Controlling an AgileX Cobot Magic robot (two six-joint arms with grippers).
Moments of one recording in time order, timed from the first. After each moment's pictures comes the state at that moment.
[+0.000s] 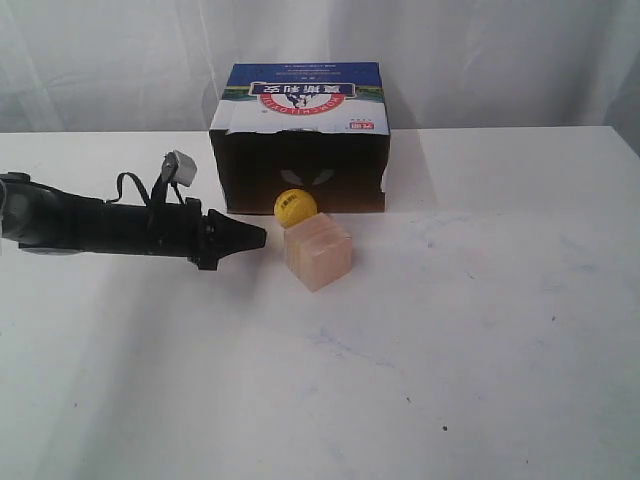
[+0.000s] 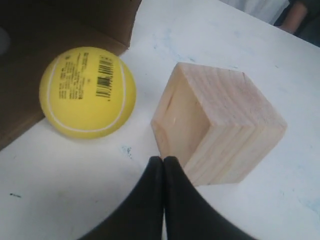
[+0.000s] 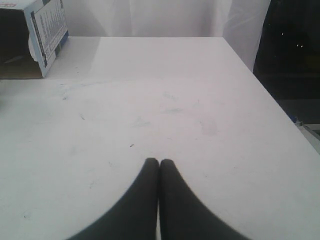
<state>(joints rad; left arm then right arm) -0.01 2.34 -1.39 -1.67 1.12 2.11 -0.04 0.01 0.00 -0.07 0.36 0.08</state>
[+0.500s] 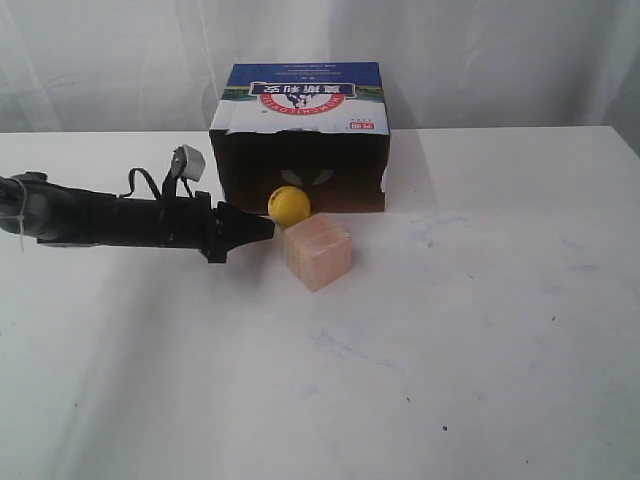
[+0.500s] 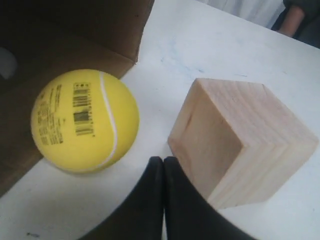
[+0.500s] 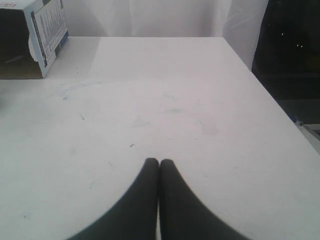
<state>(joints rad) -0.03 2.42 -1.52 -1.67 1.14 2.11 -0.04 0.01 0.00 -0.07 0.36 0.08</state>
